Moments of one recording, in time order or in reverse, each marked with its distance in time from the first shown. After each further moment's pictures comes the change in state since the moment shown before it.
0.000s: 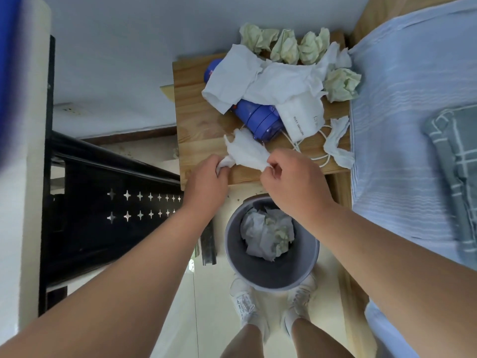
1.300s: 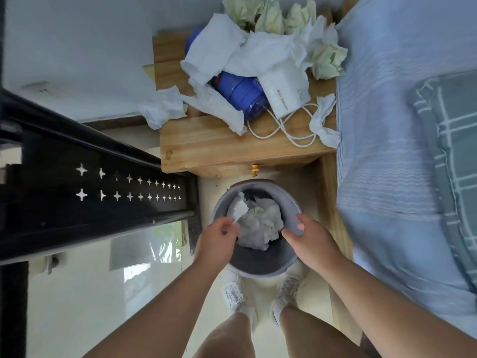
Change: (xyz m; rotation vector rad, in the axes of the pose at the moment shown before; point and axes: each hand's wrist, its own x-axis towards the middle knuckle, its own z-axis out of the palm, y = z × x) left_hand -0.121 -0.057 0.106 -0.291 -0.274 -0.404; right_hand -0.144 0.100 0.048 0.149 -0.423 0.761
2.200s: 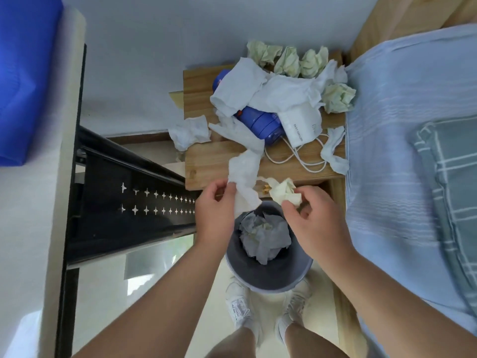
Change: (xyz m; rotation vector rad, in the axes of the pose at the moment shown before) left_hand -0.003 0.101 -0.070 -0.539 0.321 0.152; right_hand -0.039 -0.104 -0.053 0.073 0.377 -0.581
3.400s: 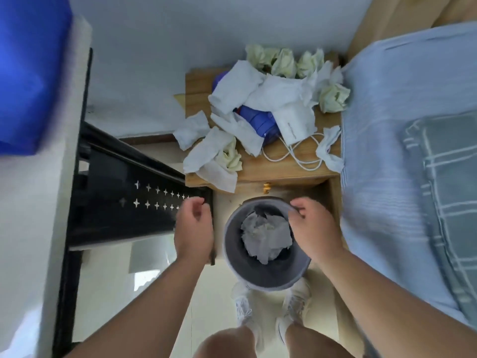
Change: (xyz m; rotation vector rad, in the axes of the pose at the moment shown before) left_hand -0.017 -0.038 -0.036 0.403 0.166 0.075; right_hand 0.001 0.045 0.014 -0.046 -0.178 0.287
